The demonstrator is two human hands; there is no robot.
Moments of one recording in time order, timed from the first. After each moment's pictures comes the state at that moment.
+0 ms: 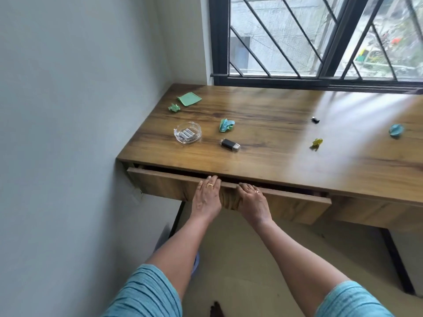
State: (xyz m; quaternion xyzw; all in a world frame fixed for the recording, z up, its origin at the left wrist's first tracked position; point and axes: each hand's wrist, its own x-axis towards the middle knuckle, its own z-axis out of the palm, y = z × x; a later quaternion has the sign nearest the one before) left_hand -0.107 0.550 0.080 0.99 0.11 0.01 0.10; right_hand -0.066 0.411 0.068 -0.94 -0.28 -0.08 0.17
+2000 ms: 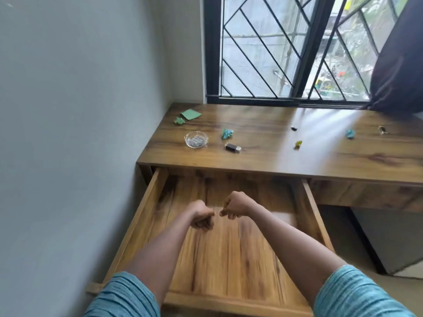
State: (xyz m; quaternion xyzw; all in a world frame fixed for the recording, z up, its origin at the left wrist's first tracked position) left_hand -0.224 0.609 0.153 0.83 0.23 -0.31 0.40; right_hand -0.170 0.471 0.157 -0.92 -0.16 0.28 0.22
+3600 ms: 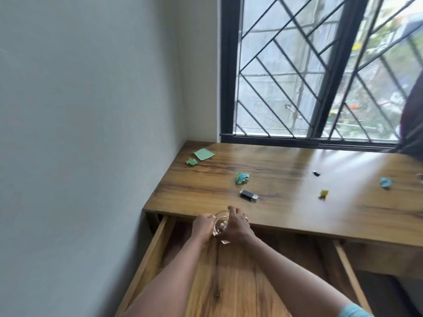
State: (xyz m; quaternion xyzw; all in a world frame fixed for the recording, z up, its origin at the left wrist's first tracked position) left_hand -0.124 0.641 0.180 0.83 0.27 -0.01 0.49; right_hand -0.083 0.539 0.166 -0.94 -0.16 0.14 0.26
